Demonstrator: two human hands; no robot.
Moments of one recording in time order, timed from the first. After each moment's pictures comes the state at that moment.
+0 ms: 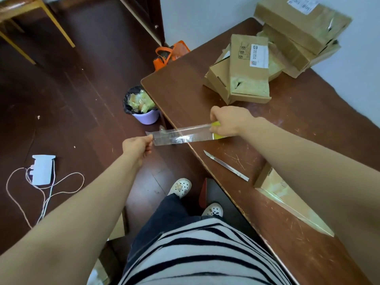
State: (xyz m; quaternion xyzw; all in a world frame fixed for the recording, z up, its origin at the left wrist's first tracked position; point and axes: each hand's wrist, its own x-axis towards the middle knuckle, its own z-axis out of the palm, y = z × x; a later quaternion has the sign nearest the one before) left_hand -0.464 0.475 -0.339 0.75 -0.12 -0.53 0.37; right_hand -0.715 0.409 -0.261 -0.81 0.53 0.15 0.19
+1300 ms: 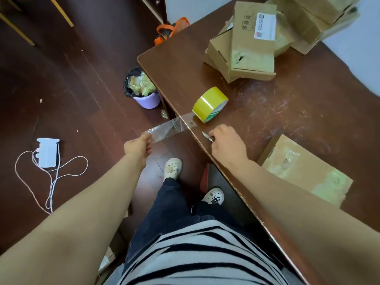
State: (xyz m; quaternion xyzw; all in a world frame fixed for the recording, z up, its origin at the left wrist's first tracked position) left_hand -0.478 0.521 -0.376 0.76 -0.03 -0.50 0.41; right_hand -0.716 0.520 -0.325 -0.76 0.62 0.02 0.21
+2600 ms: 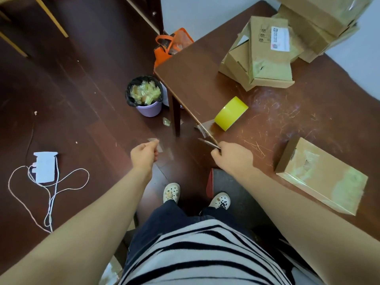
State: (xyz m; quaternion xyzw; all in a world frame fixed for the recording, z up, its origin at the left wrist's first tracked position) left_hand -0.425 0.529 -0.359 0.75 -0.14 -0.50 0.41; right_hand -0.650 0.529 -0.325 -0.66 0.71 0.11 0.22
